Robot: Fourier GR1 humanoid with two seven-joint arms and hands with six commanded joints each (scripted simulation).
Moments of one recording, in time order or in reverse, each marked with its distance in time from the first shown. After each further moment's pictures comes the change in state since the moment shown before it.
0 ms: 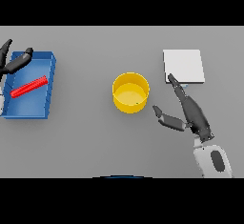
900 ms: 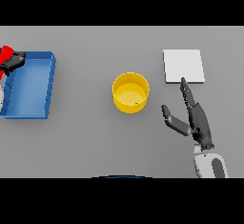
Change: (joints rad) left arm -0.055 -0.013 0.037 0.069 -0.046 0.114 0.084; right arm 0.096 0.104 -0.066 -0.017 -0.145 -0.050 -0.055
